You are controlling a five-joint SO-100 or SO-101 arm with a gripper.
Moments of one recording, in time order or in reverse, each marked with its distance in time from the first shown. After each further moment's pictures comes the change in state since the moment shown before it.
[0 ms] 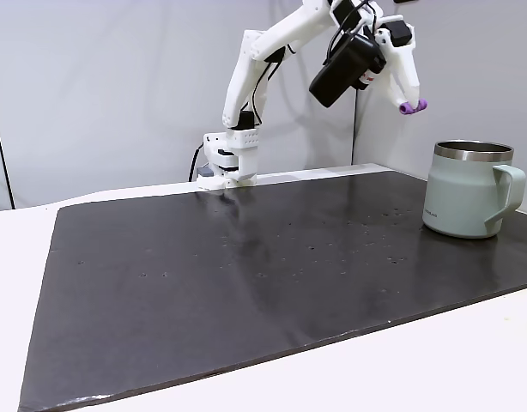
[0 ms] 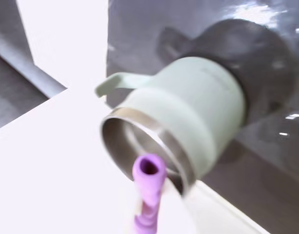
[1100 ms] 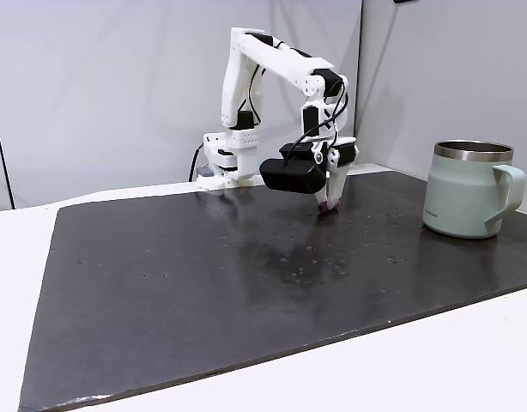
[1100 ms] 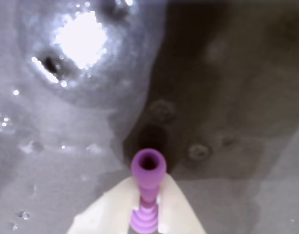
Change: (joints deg) arm 2.7 11.6 63.8 -17.1 -13.7
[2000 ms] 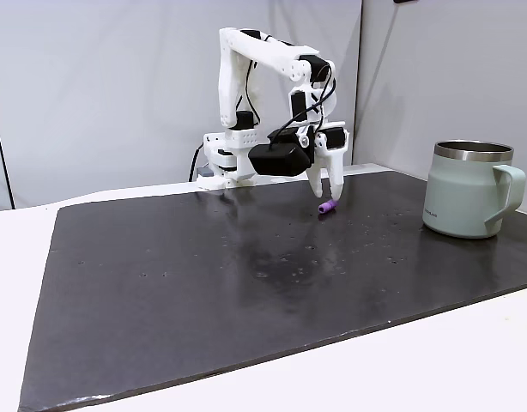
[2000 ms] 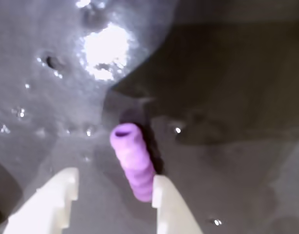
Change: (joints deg) arm 1.2 10.6 6.6 0.9 5.5
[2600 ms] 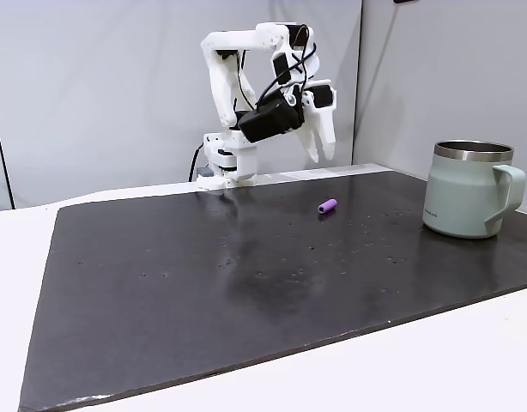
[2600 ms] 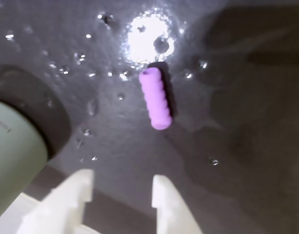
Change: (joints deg) arm 0.0 21.4 3.9 8.6 0.0
